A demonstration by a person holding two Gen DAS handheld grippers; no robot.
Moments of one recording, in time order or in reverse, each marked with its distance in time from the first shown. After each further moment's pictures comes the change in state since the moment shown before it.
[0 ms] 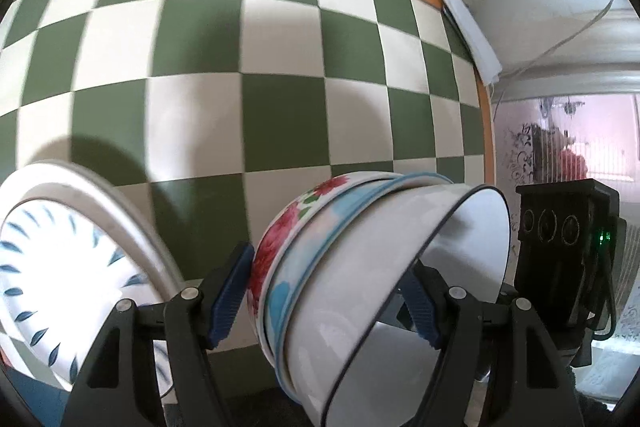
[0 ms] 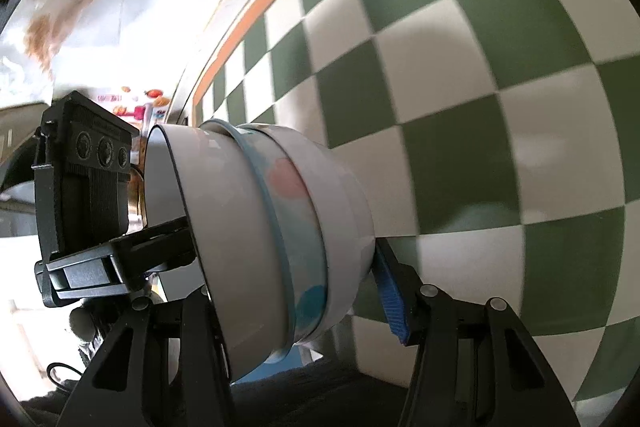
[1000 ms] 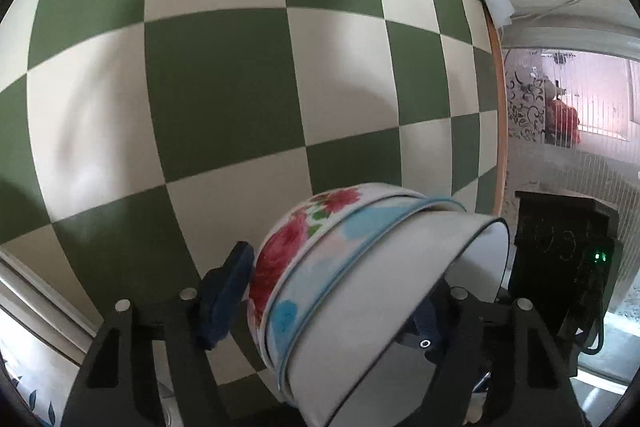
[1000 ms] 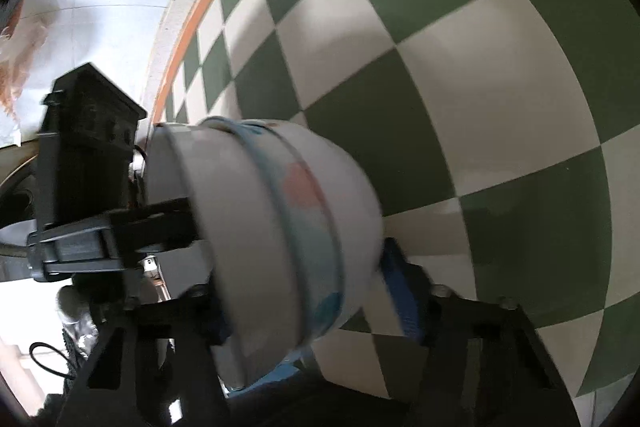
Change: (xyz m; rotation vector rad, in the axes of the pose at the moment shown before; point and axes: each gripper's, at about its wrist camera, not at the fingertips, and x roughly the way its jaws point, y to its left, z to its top) left arm 0.086 -0.017 0.025 0.085 0.218 -0.046; right arm 0.008 -0.070 -0.024 0.183 -0.054 -0.043
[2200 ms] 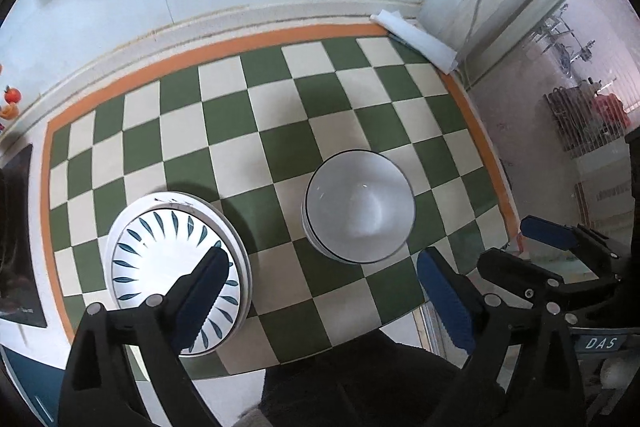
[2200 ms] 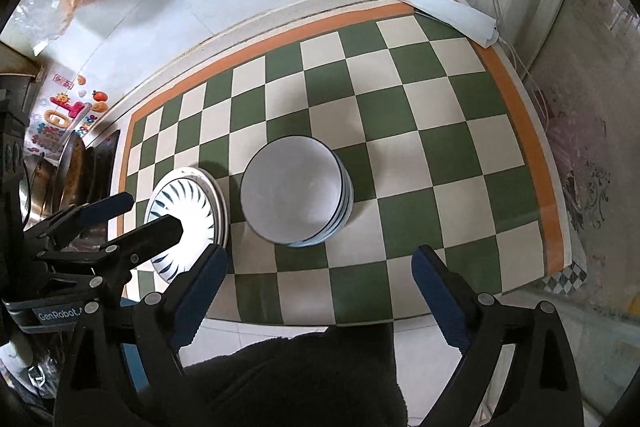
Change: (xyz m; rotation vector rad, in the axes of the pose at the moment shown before) left arm -0.142 -0.083 -0.133 0.173 -0.415 0.362; right arm -0.163 0.137 -0.103 -0.292 -0.266 -0.451
